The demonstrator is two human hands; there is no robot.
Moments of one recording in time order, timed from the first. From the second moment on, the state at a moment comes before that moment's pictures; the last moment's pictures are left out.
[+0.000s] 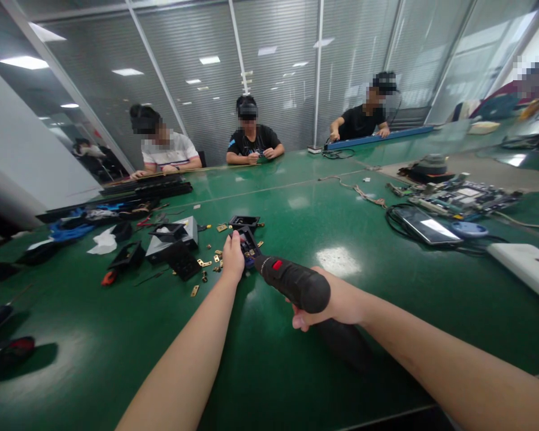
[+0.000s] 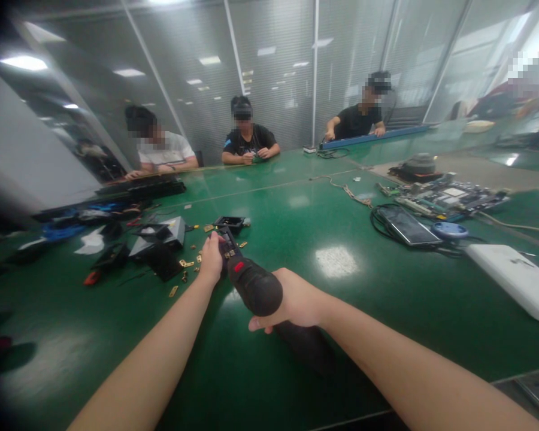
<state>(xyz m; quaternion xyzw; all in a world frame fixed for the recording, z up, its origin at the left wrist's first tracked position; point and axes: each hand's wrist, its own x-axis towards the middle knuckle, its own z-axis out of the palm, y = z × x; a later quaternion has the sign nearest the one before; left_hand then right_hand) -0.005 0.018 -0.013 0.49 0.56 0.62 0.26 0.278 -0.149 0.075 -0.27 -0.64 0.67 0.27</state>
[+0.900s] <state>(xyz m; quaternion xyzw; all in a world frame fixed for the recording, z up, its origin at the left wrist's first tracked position) -0.009 0.020 -0.017 0.51 0.55 0.62 0.24 0.276 -0.150 0.084 -0.28 -0.66 0.65 0.25</state>
